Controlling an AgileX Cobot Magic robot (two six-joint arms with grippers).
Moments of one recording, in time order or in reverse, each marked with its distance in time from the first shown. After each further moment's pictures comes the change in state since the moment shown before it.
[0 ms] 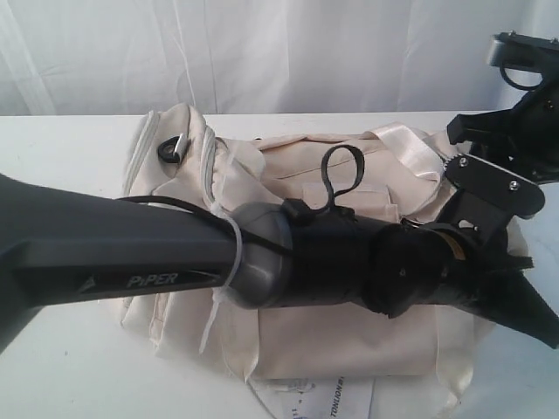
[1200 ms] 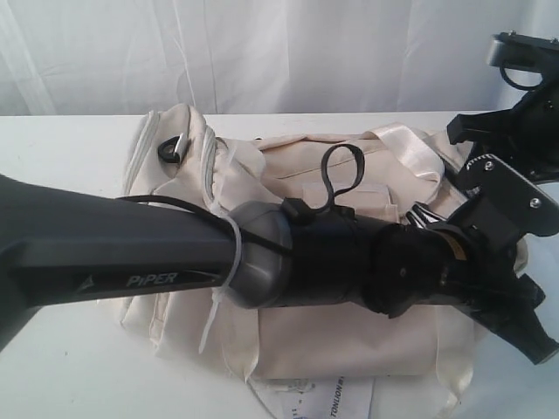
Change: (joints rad) left arm 0.000 -0.002 0.000 0.000 0.001 0.224; right arm 0.000 0.000 0.000 0.002 0.000 0.000
